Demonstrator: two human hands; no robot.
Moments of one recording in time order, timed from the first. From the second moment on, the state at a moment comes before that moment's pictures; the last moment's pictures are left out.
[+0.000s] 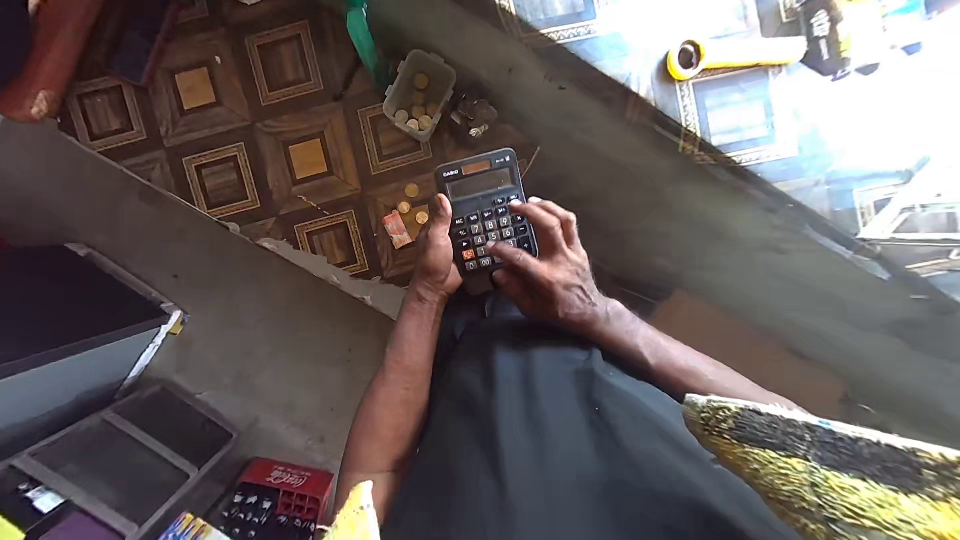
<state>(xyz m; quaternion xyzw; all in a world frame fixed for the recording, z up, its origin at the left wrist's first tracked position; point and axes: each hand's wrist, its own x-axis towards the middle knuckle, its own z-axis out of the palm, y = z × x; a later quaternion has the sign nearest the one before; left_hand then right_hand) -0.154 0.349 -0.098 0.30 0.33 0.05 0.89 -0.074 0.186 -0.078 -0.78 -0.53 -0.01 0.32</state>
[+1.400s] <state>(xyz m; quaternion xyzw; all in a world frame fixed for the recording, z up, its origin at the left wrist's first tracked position) -0.107 0.361 -0.074 0.27 0.23 0.08 0.93 -0.017 0.123 -0.038 -0.89 -0.23 -0.08 0.38</state>
